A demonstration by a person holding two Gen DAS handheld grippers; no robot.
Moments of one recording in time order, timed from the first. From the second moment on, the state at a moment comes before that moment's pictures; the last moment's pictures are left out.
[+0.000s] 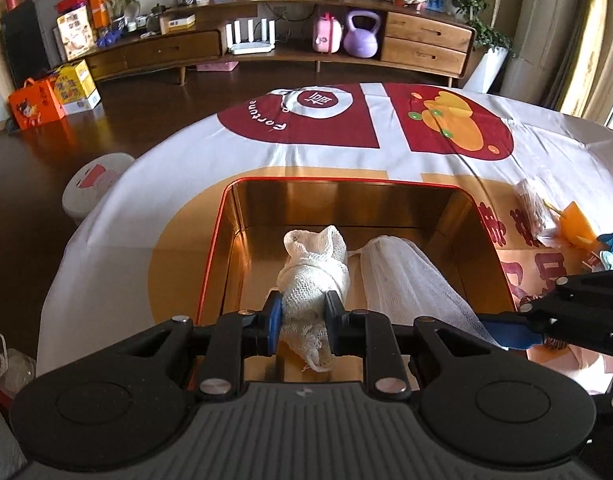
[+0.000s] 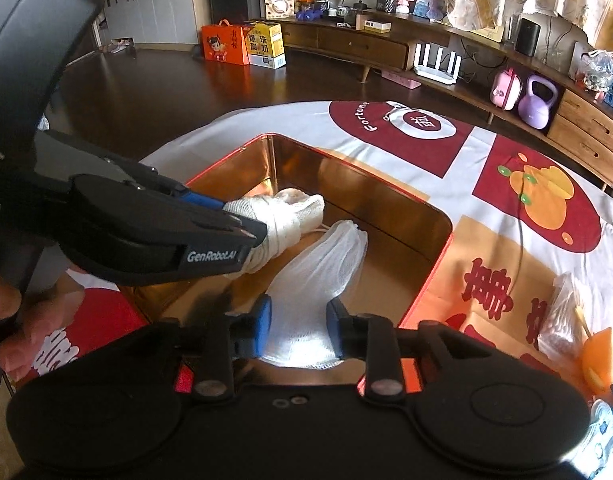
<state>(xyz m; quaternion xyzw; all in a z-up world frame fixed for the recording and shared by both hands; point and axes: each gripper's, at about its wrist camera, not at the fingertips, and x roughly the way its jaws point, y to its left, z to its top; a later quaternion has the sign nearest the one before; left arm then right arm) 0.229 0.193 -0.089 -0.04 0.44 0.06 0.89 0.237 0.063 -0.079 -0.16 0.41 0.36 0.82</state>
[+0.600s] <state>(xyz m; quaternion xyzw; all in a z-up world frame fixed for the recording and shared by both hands) 0.189 0.182 -0.057 -0.05 0.39 0.08 0.92 0.223 0.038 -0.049 -0.13 0.38 0.38 0.84</state>
